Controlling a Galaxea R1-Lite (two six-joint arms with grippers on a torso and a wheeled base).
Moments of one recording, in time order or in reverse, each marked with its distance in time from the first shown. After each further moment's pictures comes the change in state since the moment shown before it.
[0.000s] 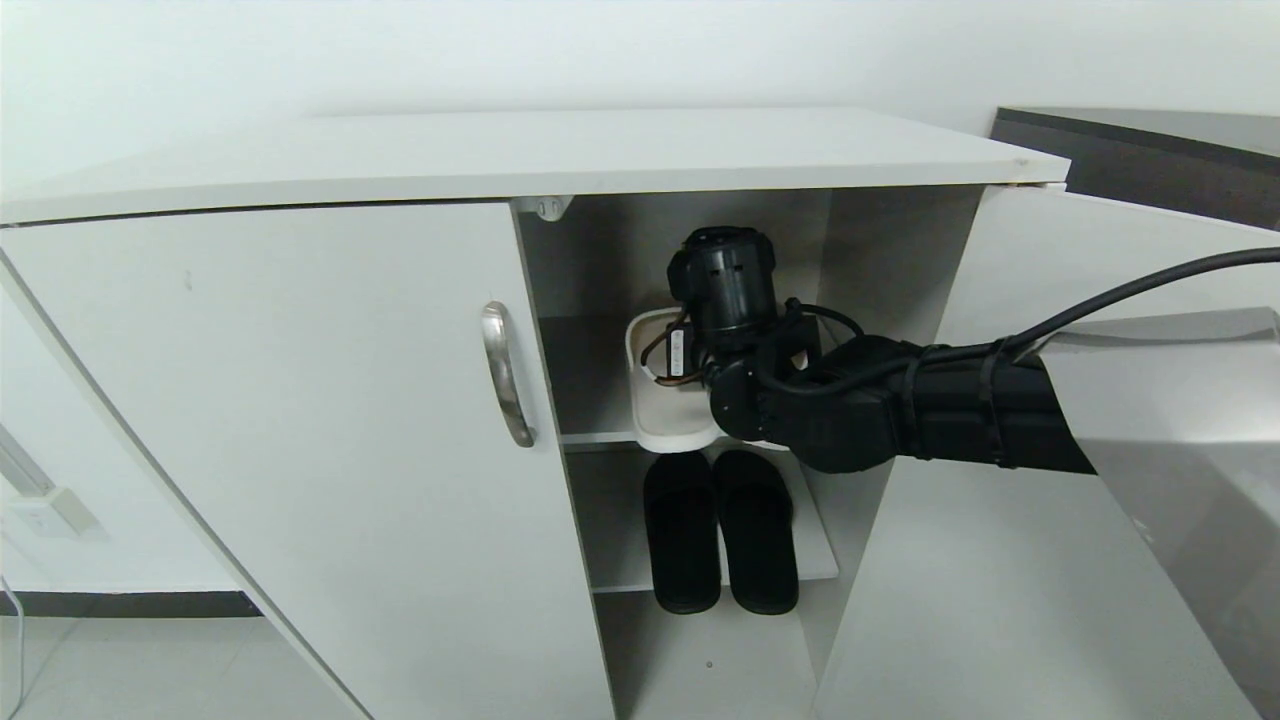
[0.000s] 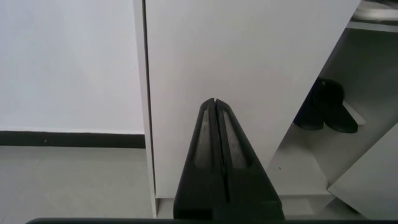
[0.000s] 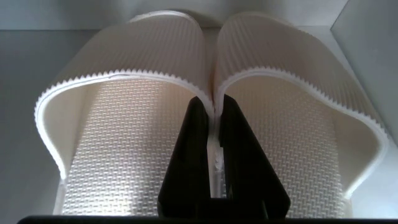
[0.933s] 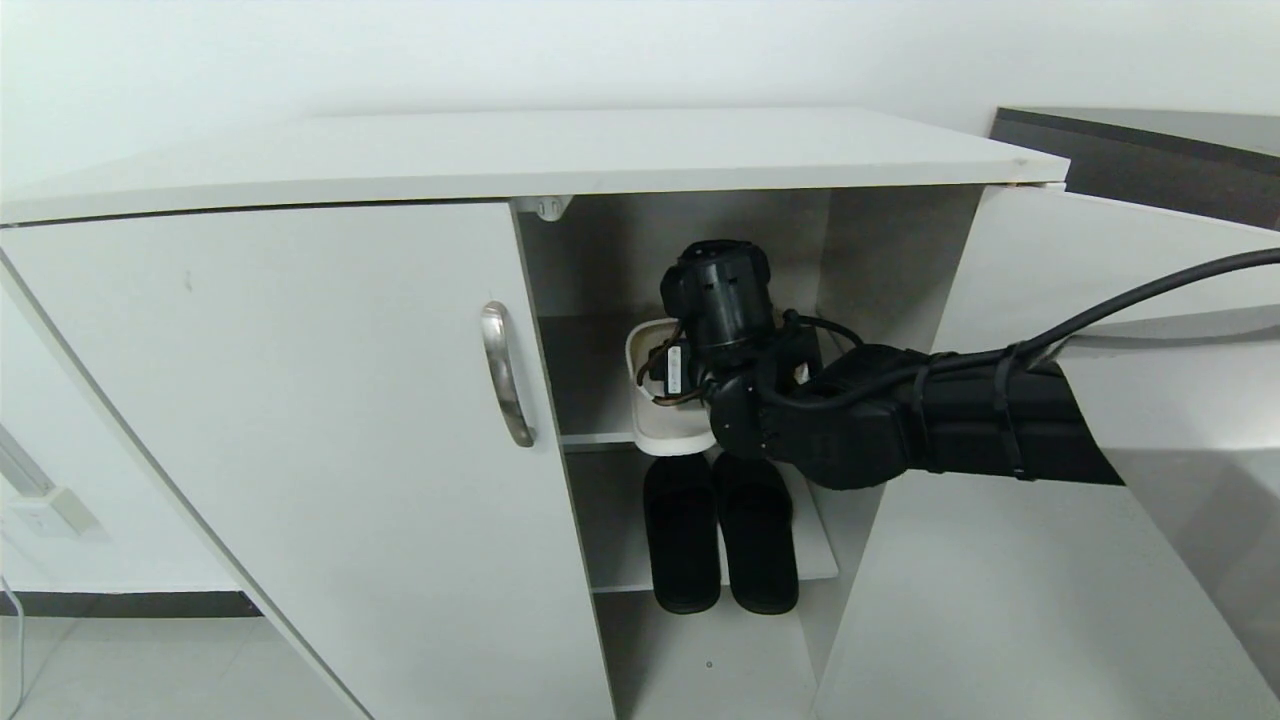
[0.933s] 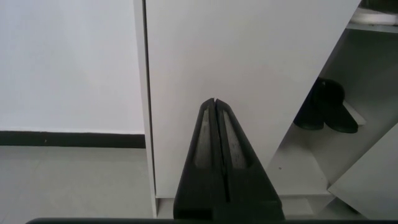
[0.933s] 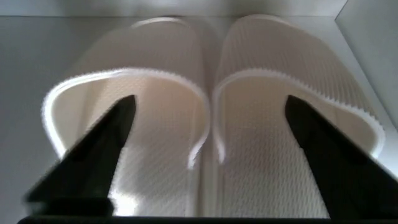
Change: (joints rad) left arm 0.000 0.000 0.000 0.000 0.000 0.000; right arm 0.029 -0.038 0.076 0.019 0.000 0.028
